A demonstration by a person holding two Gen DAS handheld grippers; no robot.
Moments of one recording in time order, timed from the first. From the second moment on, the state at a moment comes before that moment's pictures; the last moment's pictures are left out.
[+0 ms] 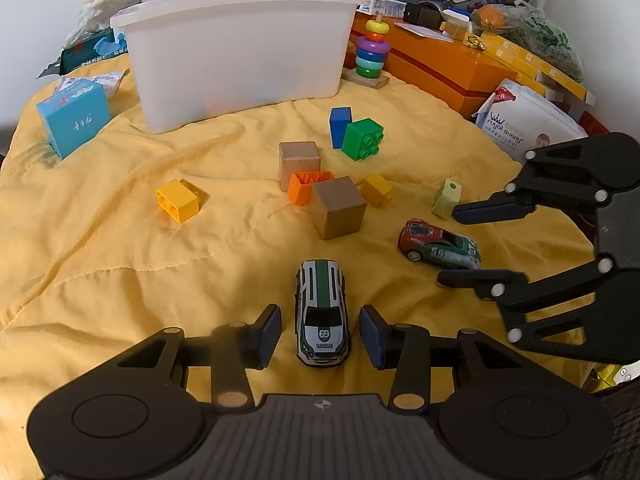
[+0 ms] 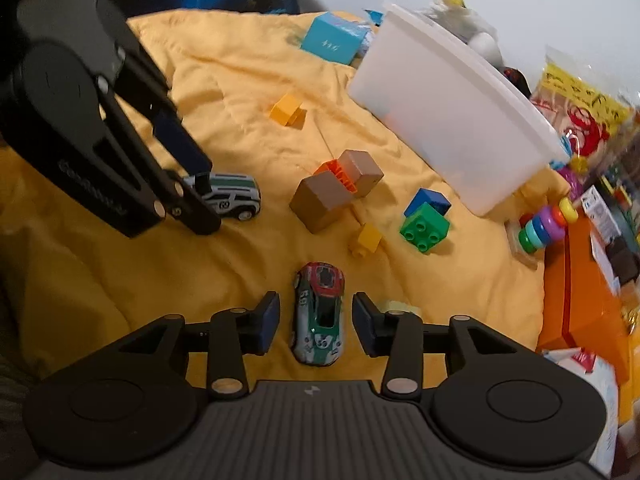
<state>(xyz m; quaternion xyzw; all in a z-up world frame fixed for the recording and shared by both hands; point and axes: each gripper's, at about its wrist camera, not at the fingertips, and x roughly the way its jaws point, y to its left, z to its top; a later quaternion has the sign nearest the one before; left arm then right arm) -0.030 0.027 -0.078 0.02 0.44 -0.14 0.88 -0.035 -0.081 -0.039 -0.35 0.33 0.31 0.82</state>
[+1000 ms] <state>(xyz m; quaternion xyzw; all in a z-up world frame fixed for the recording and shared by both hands) -0.011 0.030 -0.001 0.02 0.35 -0.15 0.92 0.016 -0.116 0.022 -0.15 0.35 0.30 0.87</state>
